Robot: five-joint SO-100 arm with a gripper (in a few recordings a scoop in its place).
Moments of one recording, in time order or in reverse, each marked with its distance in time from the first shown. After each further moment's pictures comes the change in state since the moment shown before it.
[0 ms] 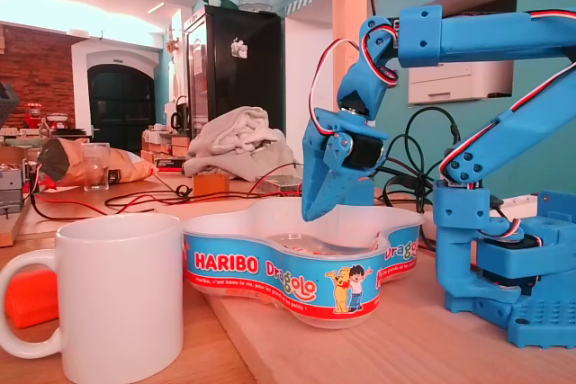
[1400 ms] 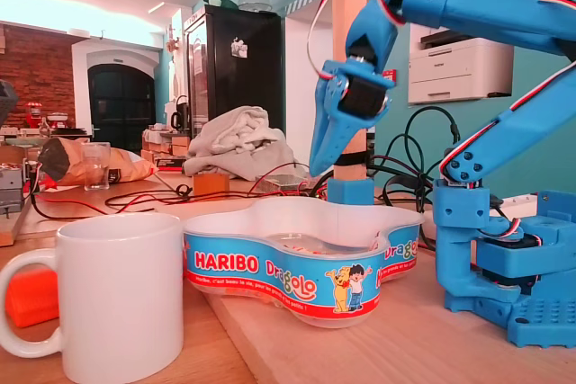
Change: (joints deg) arm 0.4 -0.8 -15.3 13.6 17.2
